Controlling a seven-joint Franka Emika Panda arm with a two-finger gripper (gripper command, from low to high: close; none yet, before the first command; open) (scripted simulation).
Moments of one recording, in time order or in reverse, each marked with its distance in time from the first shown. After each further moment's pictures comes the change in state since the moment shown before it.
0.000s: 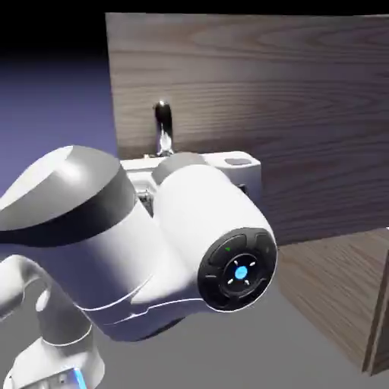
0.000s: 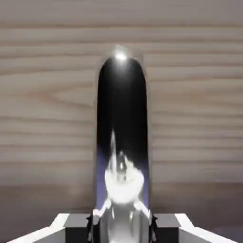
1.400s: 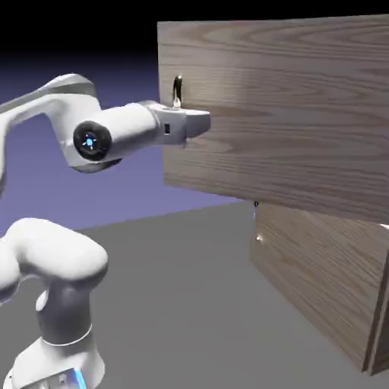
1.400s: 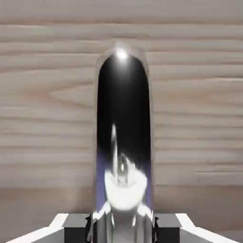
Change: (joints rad) arm -0.205 0.097 0.852 -1.005 0.624 1.629 -0.110
